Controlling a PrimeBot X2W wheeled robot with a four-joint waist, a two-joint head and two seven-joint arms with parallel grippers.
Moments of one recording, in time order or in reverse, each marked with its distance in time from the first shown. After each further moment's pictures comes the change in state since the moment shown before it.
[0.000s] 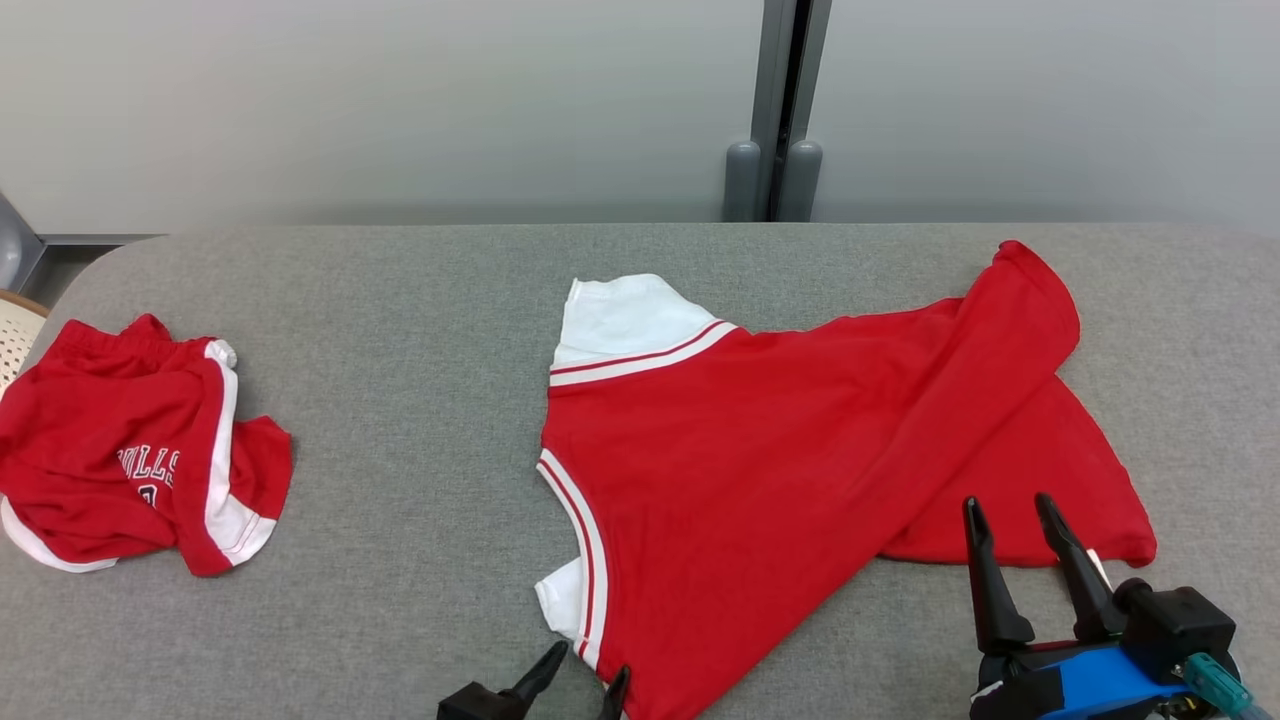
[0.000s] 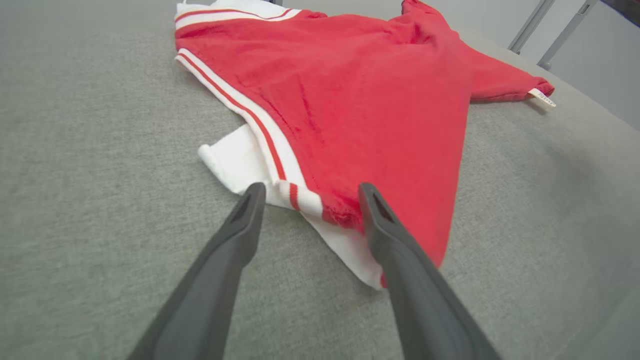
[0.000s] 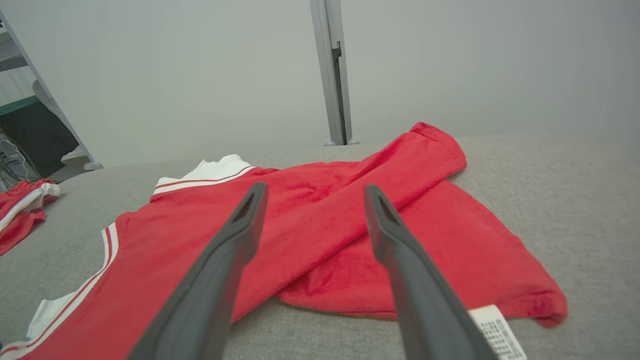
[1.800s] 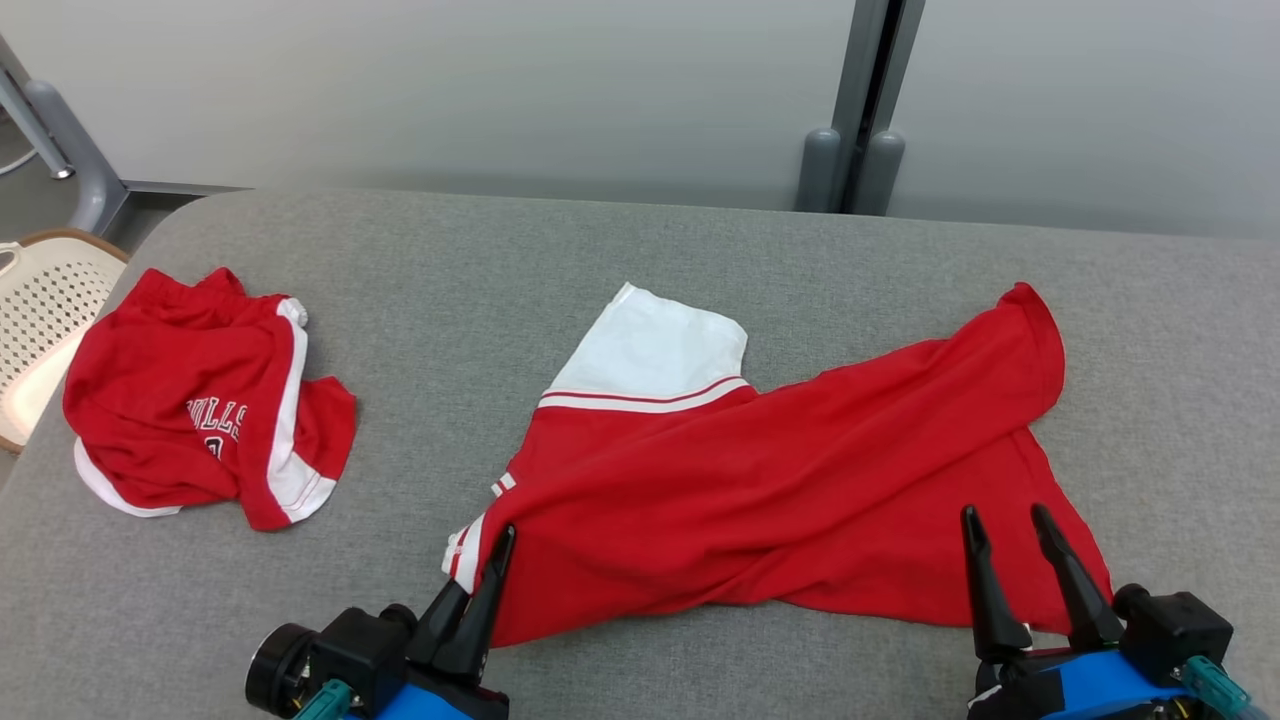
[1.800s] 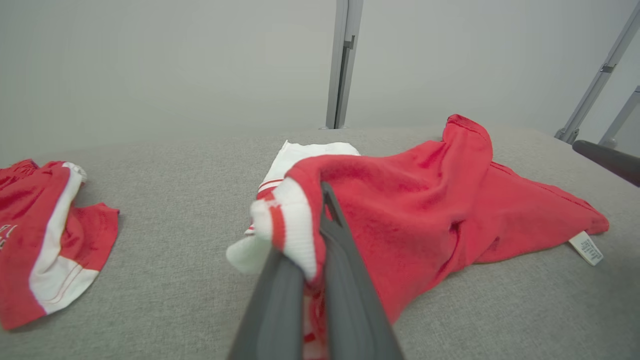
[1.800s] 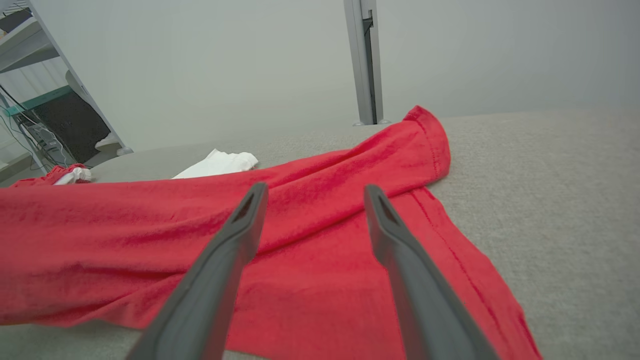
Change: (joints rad) left arm -0.013 0.183 0.052 -0.371 -0.066 0.122 0.025; right arm 0.000 0.001 0.002 0.031 0.040 0.000 0.000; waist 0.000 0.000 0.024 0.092
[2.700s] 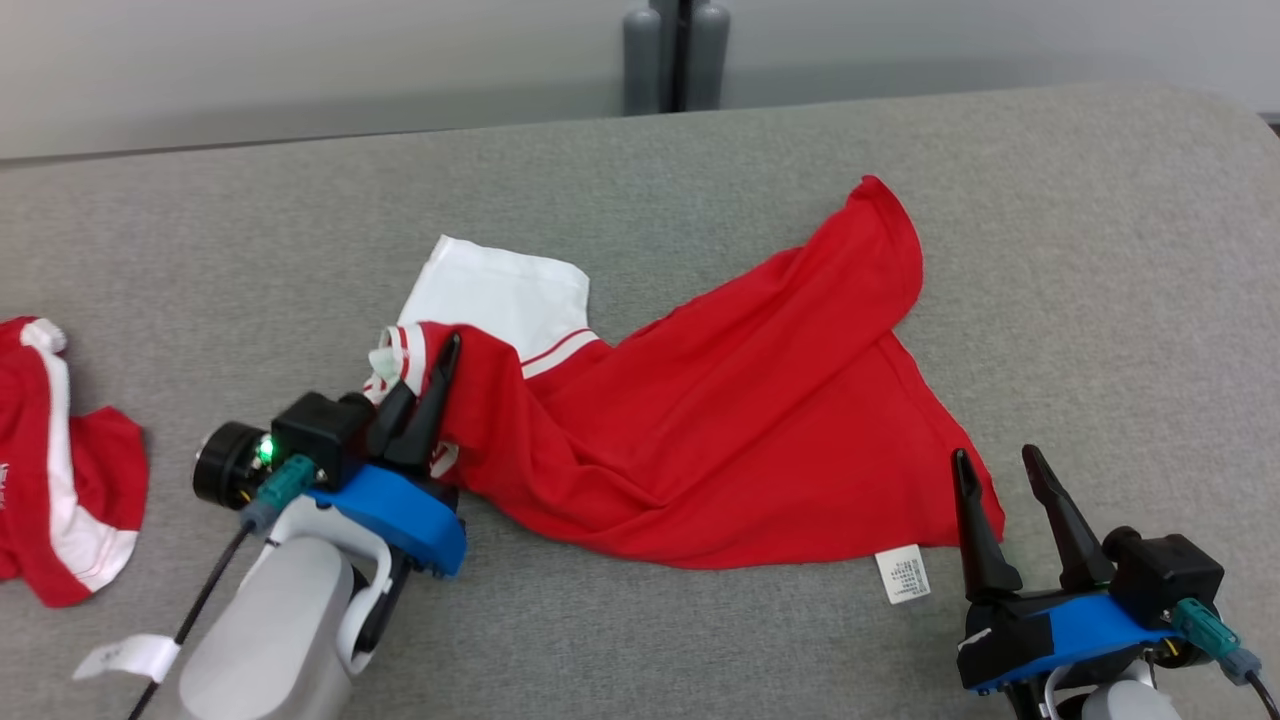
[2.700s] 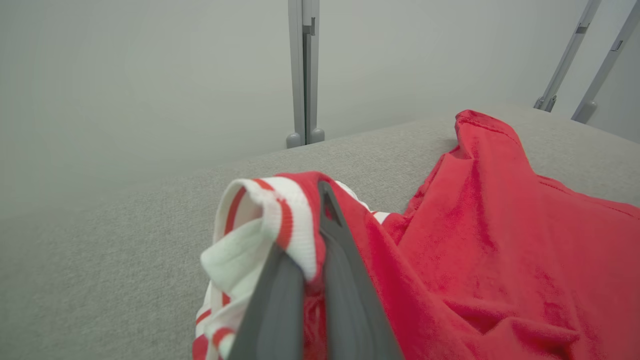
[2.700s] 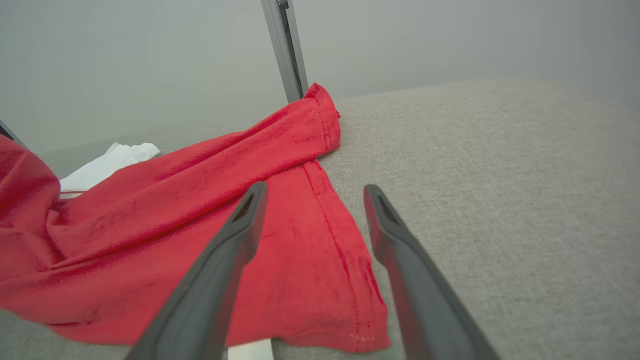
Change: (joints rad) left arm -0.399 -0.052 0.034 0.388 0.032 -0.099 -0.045; right arm -0.097 0.000 0.009 0.029 -0.018 0.000 0.000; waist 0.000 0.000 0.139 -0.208
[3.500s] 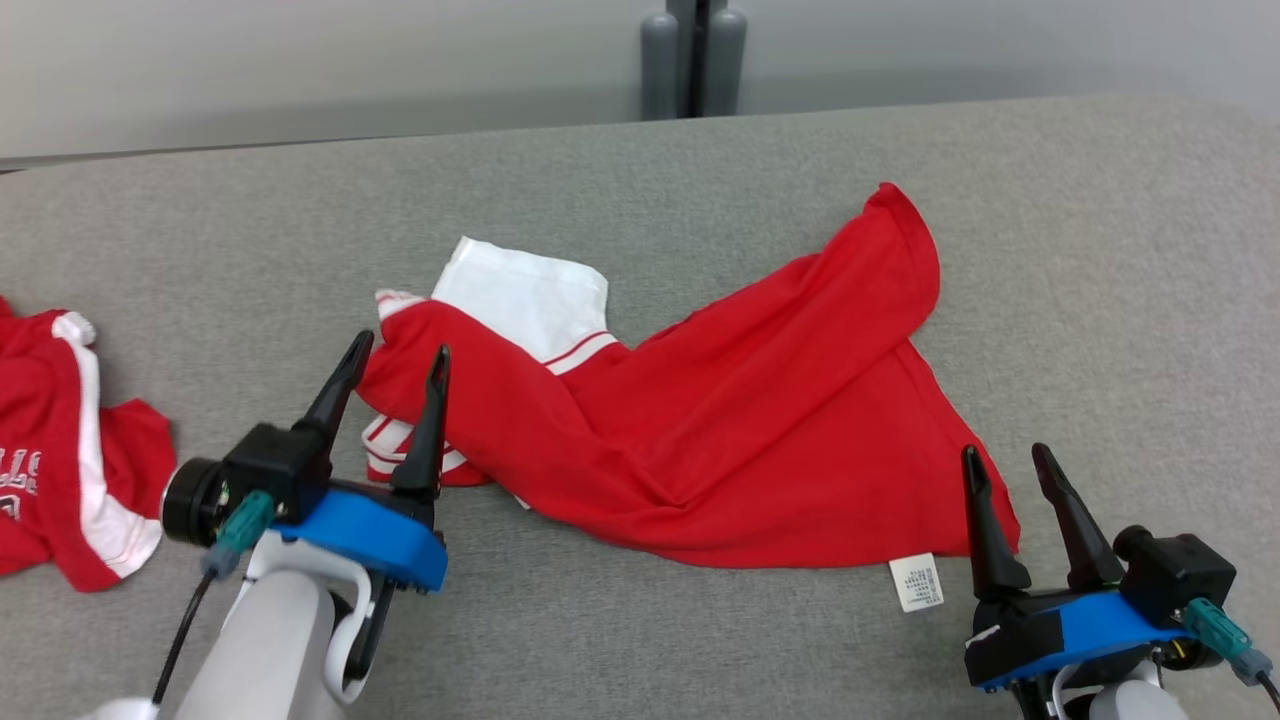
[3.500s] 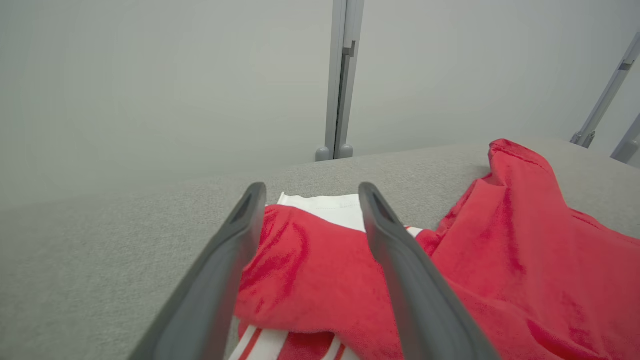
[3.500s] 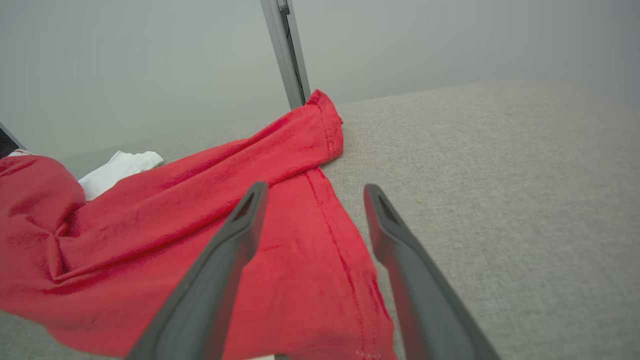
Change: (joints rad) left arm 0.075 -0.067 0.198 -0.049 0.095 -0.018 -0.001; right arm -0.010 0.000 -0.014 0.003 0.014 0.000 0.000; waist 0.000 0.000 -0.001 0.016
